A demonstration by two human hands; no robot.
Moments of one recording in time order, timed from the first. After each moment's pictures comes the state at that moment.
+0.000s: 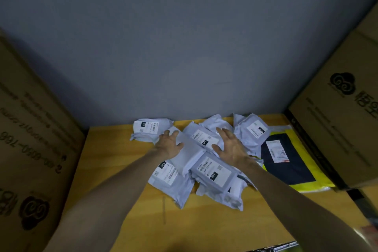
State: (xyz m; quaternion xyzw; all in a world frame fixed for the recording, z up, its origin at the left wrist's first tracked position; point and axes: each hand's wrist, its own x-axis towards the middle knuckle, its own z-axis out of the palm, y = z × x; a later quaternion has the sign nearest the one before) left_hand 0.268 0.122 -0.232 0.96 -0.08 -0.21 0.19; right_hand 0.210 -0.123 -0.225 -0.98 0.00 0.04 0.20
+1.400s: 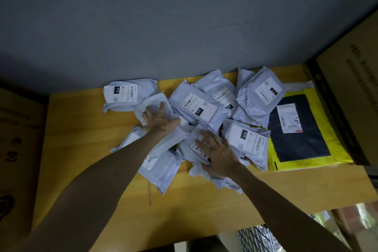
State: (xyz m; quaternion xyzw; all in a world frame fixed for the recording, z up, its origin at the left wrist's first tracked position) left_hand 0.333 0.064 -0.351 0.92 0.13 -0.30 0.22; right_hand 0.206 -0.150 -0.387 -0.96 -0.20 0.17 0.05
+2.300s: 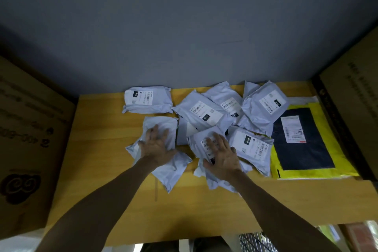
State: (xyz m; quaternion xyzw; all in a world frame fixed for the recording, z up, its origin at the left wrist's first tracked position) left_hand 0.237 0.116 -0.332 0.96 -0.01 -0.26 0.02; right_hand 0.184 -0.135 -0.356 -0.98 -0.07 0.16 0.11
